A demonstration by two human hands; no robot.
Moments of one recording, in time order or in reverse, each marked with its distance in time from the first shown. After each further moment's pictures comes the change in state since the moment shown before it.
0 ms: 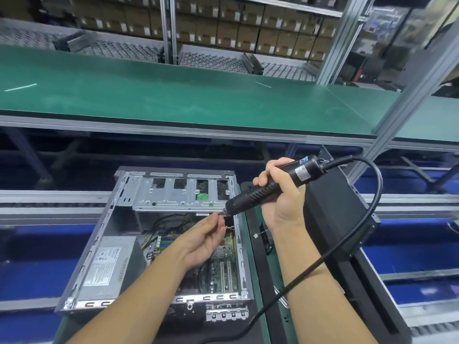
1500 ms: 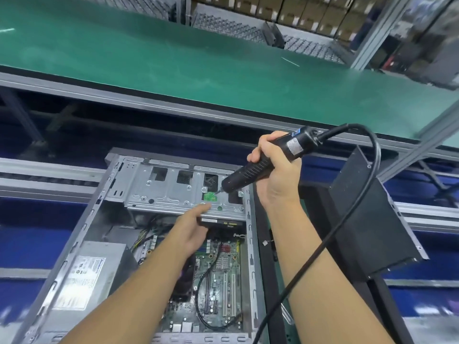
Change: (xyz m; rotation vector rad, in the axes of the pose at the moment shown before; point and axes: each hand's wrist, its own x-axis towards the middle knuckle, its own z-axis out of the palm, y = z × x) left_hand 0.084 0.046 -0.047 0.104 0.243 0.124; right_hand 0.092 0.080 0.015 -0.153 -0.043 0.077
